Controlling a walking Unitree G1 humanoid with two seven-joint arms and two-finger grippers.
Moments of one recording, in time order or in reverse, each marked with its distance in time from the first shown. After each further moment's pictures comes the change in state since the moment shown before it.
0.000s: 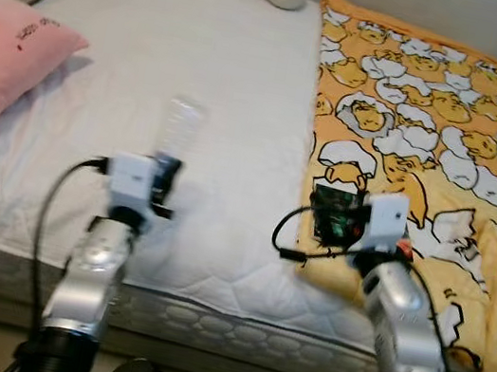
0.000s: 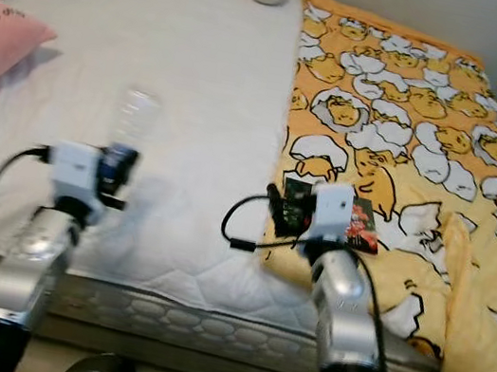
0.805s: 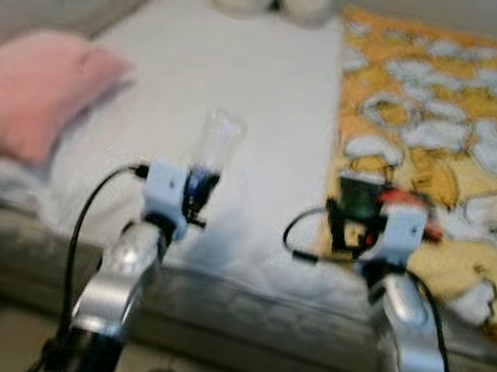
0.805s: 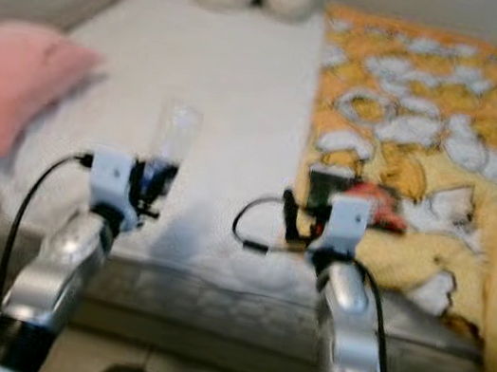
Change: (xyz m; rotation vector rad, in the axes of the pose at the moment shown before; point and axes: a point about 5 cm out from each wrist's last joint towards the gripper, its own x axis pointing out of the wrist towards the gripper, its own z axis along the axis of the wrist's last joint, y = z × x) left arm 0.005 -0.028 -0.001 -0.096 0.046 -0.097; right arm -0.012 -0.006 -0.003 0.046 -0.013 -0.093
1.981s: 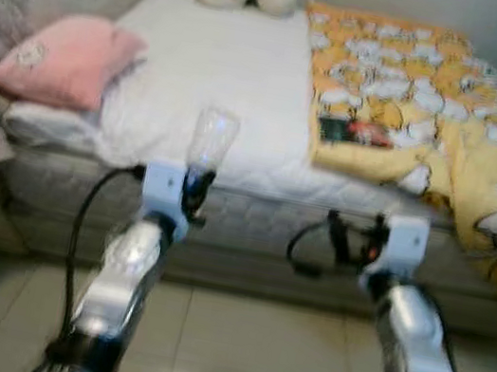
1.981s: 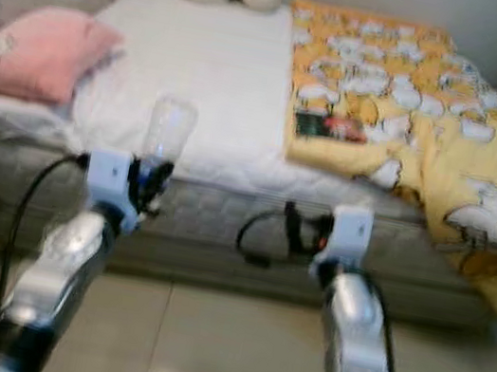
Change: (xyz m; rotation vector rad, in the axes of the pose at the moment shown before) left arm 0.001 0.005 0.005 0.003 -0.026 0.072; right arm -0.006 -0.002 -0.006 0.005 0.036 0.019
